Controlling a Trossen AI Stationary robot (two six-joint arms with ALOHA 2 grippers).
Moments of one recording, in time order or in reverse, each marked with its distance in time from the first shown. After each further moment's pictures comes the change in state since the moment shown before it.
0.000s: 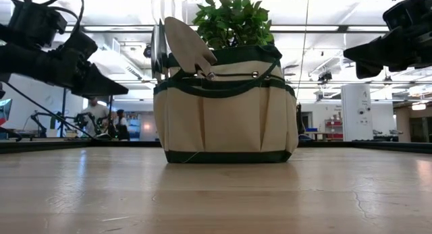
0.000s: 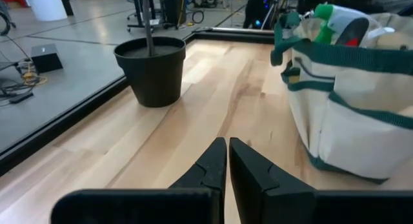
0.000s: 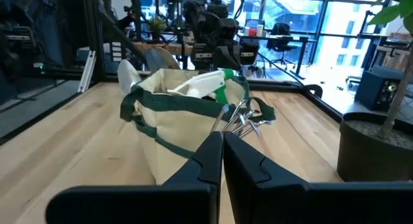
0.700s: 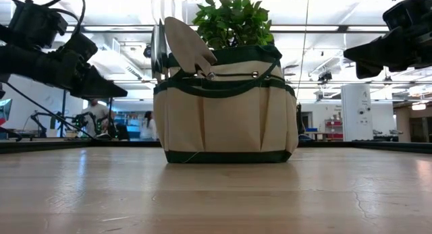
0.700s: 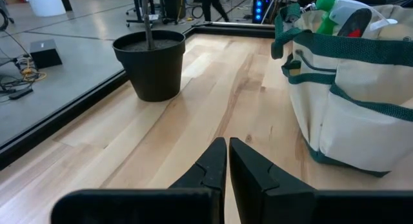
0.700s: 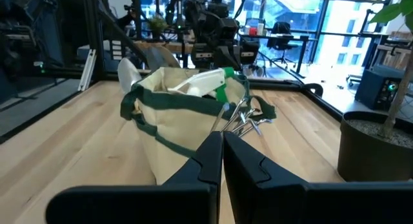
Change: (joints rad) left arm 0.000 0.000 0.000 -0.021 0.000 0.000; right arm 0.000 0.005 0.000 0.000 0.000 0.000
